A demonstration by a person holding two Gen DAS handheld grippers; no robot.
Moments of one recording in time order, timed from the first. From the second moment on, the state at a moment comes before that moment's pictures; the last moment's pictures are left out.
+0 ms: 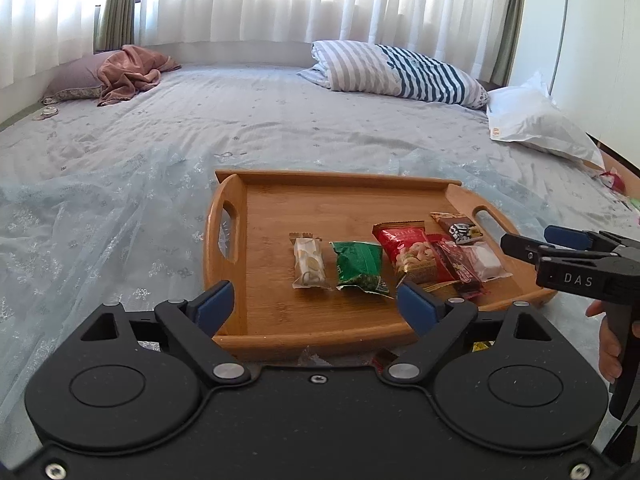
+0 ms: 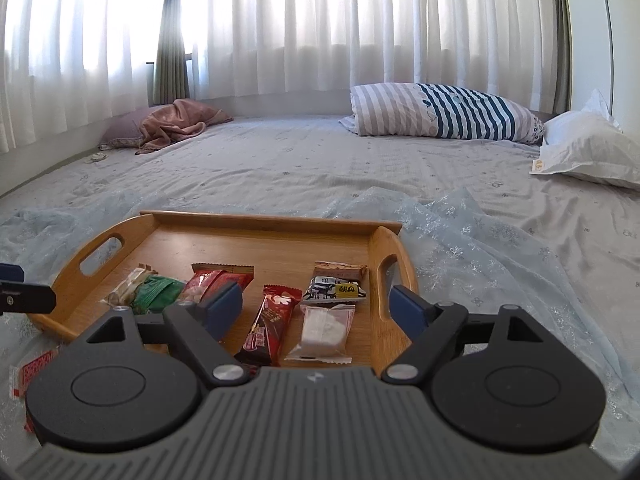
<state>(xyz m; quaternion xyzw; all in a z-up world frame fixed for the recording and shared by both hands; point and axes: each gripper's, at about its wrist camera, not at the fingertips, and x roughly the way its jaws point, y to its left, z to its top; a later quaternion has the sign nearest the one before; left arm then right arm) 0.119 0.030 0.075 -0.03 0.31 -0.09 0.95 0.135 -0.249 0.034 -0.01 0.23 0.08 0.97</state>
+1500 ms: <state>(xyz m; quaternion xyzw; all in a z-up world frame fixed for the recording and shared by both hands) 0.067 0.007 0.025 -0.02 0.36 -0.13 0.92 0.030 -0.196 -0.010 -0.03 0.24 0.14 0.96</state>
